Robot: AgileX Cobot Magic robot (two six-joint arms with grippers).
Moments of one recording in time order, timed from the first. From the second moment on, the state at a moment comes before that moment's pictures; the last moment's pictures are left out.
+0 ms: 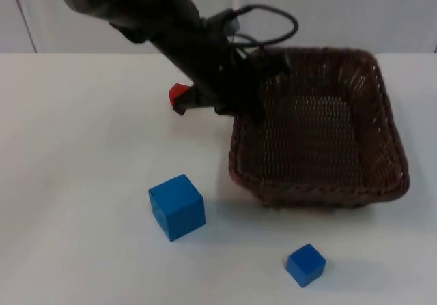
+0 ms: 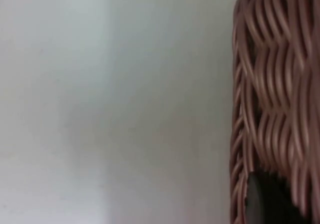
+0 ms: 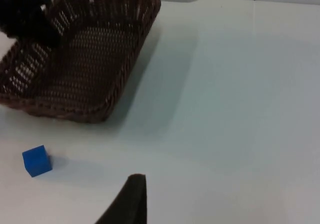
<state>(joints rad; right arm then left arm) 0.14 0.00 -0.52 0.00 1.09 -0.03 -0.45 2.32 -1.69 -0.68 0.56 0.07</state>
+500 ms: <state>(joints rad) 0.14 0.00 -0.52 0.00 1.09 -0.03 -0.34 2.11 -1.65 -0.65 0.78 0.07</state>
